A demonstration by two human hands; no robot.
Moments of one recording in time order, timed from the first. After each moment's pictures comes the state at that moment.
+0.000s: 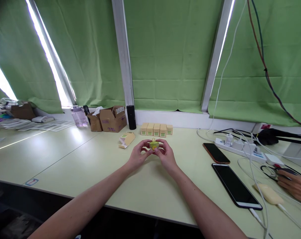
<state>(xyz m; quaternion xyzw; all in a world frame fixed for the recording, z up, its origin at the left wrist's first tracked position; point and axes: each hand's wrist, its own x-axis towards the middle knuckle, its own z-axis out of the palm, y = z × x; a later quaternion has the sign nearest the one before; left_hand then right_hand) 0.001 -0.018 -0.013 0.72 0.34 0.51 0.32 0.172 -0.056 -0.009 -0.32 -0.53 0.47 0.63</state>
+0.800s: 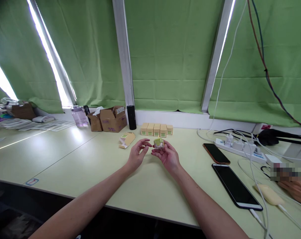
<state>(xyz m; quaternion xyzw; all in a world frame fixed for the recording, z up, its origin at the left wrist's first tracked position) 0.000 -0.027 -0.007 0.71 0.30 0.56 0.31 0.183 -0.042 -0.022 -0.23 -0.42 0.60 0.64</state>
